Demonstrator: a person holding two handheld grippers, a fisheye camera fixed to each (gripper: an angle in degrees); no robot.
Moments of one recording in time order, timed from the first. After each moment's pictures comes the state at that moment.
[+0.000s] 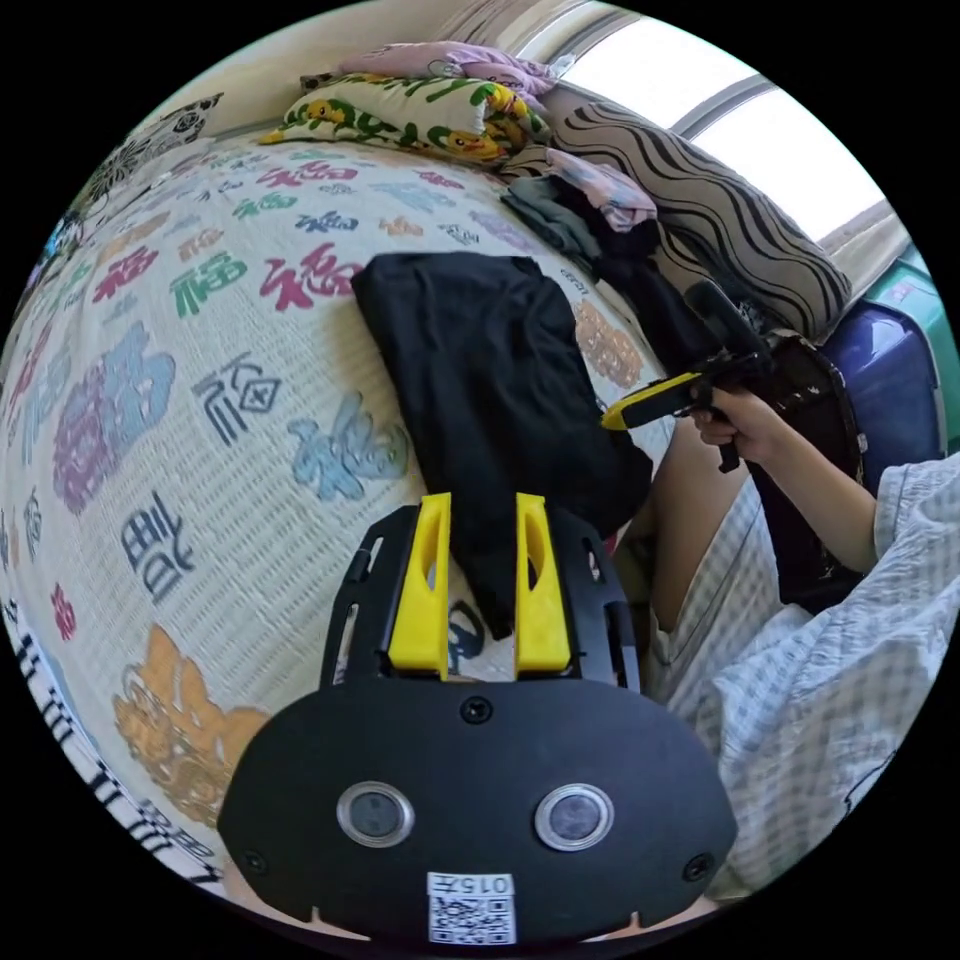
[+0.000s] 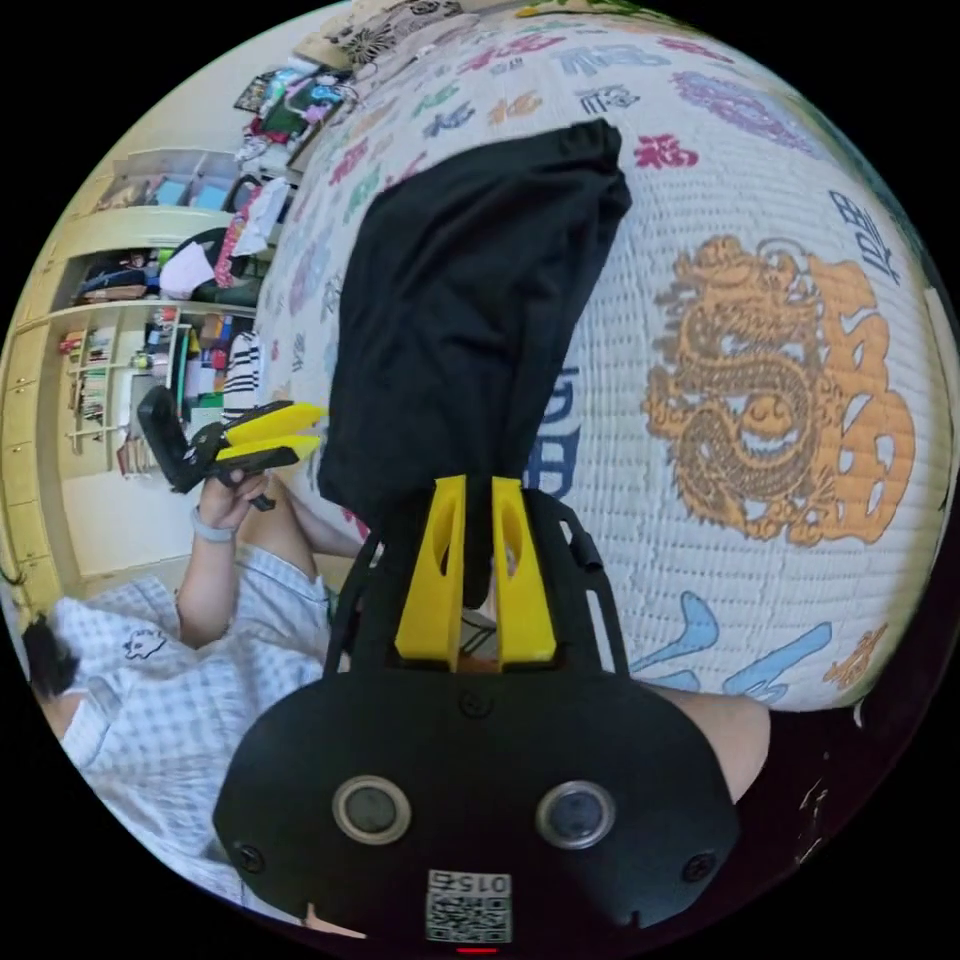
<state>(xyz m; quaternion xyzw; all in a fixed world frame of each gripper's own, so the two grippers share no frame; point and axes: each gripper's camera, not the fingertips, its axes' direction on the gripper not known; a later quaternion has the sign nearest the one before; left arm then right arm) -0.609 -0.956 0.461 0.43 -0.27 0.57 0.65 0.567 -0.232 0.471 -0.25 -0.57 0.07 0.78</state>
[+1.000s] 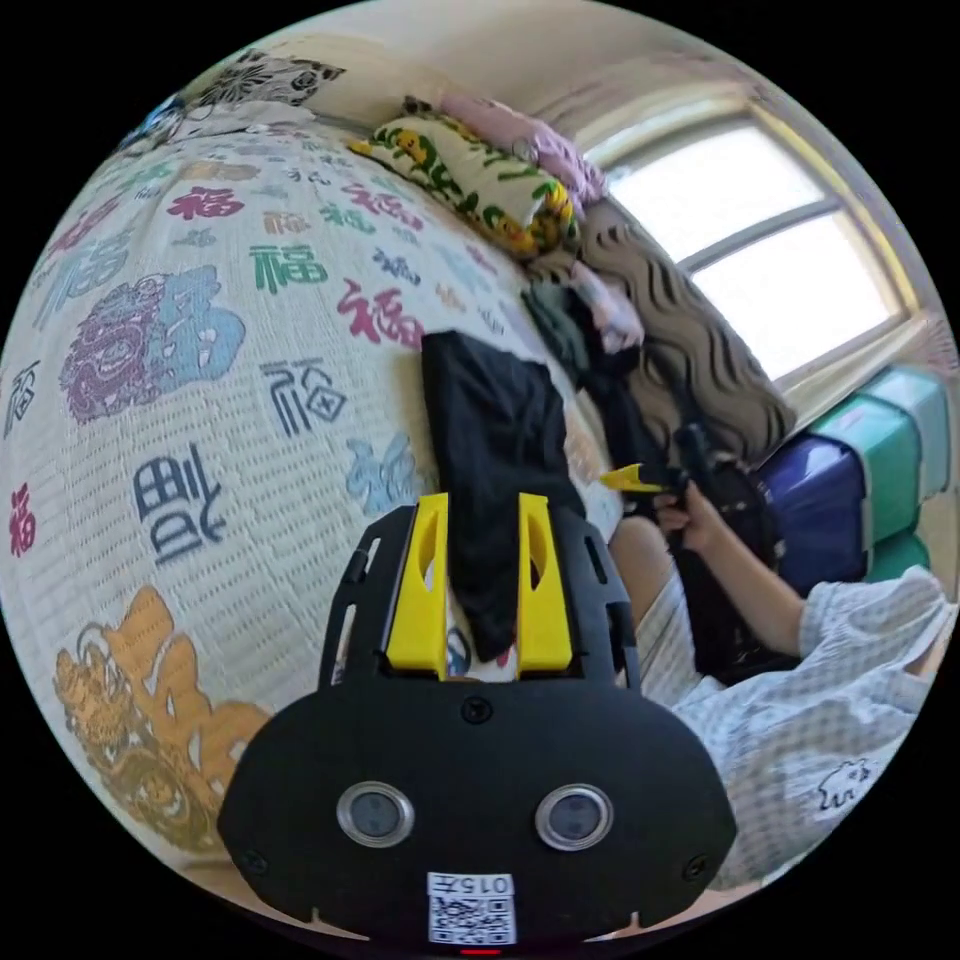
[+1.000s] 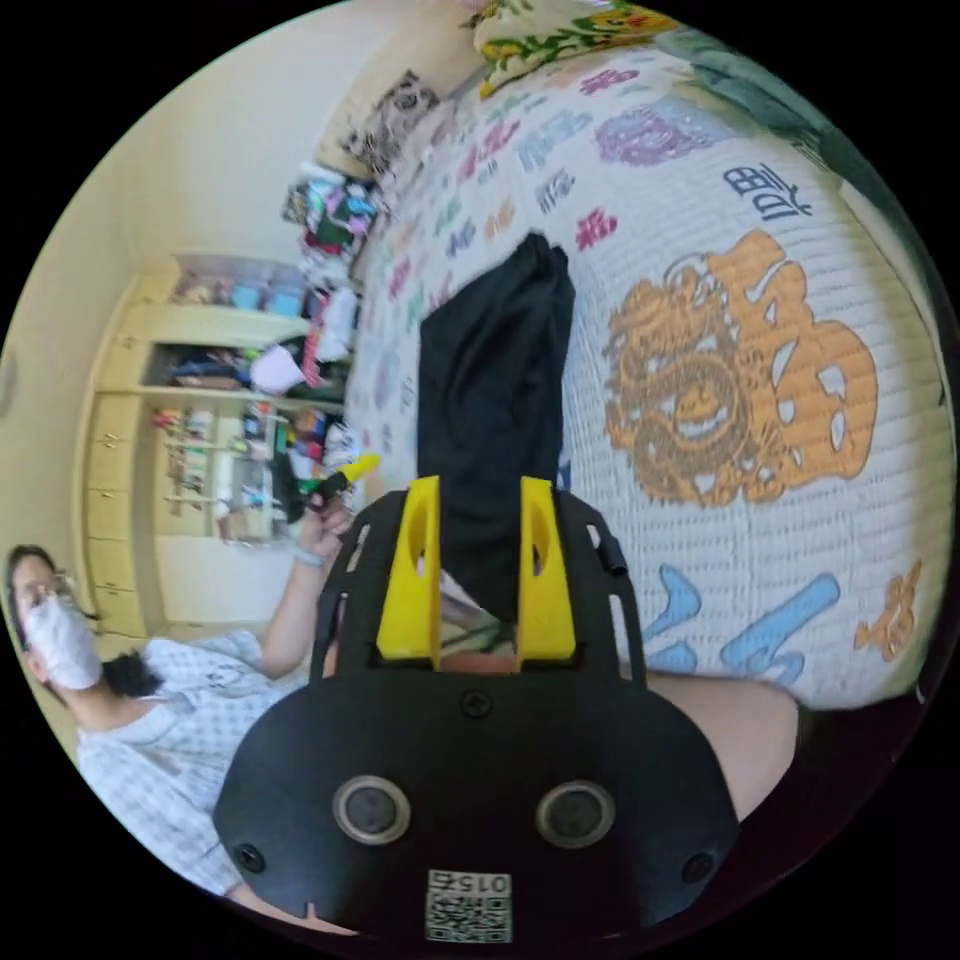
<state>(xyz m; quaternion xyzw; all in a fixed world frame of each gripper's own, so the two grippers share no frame) -0.601 -0.878 0.318 0.45 -0.07 0.58 0.68 0.712 -0.149 0.457 -0.13 -0.68 0.23 0.68</state>
